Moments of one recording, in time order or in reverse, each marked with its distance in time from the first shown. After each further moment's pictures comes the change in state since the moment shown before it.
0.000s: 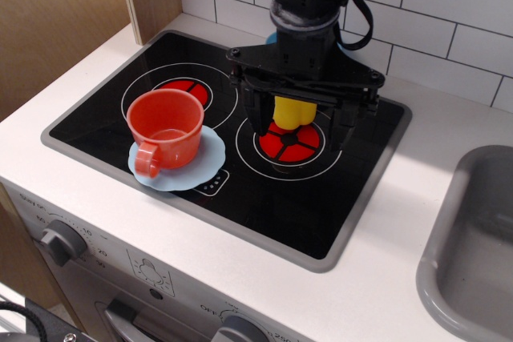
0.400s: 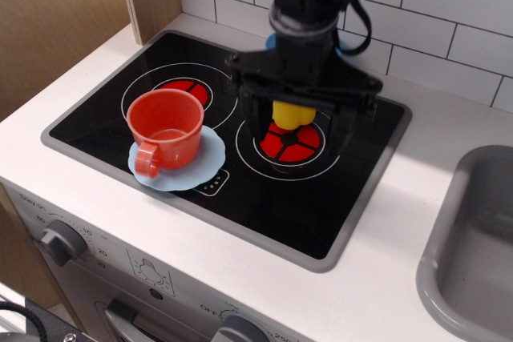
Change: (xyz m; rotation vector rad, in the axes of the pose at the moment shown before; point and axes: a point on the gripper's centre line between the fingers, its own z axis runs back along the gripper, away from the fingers) arm -0.006 0.002 -0.005 0.009 0.030 0.009
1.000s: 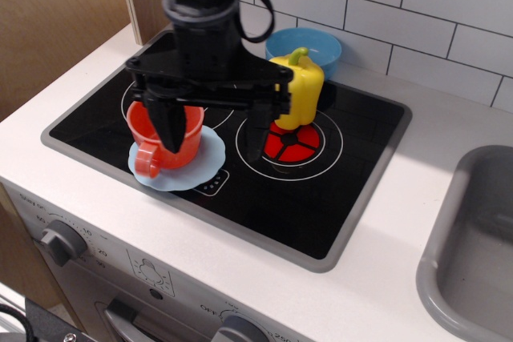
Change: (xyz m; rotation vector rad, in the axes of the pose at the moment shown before) arm -0.031 0.052 0.023 -0.003 0.074 0.129
